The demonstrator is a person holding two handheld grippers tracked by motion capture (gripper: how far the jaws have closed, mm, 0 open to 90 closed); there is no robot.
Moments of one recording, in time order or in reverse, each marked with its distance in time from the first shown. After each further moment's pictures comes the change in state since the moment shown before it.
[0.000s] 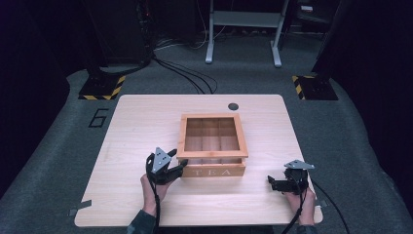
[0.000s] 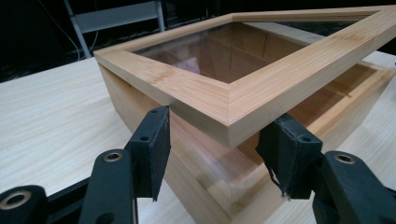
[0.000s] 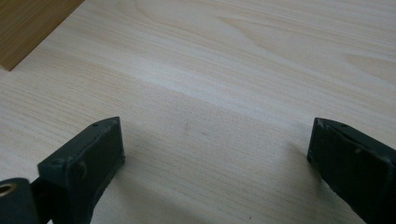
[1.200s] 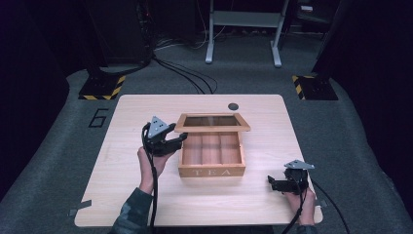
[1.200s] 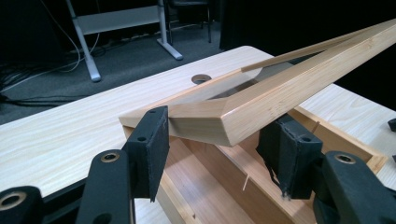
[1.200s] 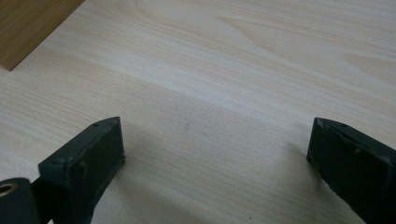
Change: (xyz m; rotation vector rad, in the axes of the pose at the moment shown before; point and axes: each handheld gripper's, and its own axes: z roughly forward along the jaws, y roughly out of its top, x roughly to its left) left arm 0.031 0.091 0.004 0.011 -0.011 -0.055; right arm 0.001 0.000 0.000 -0.002 -0.002 0.009
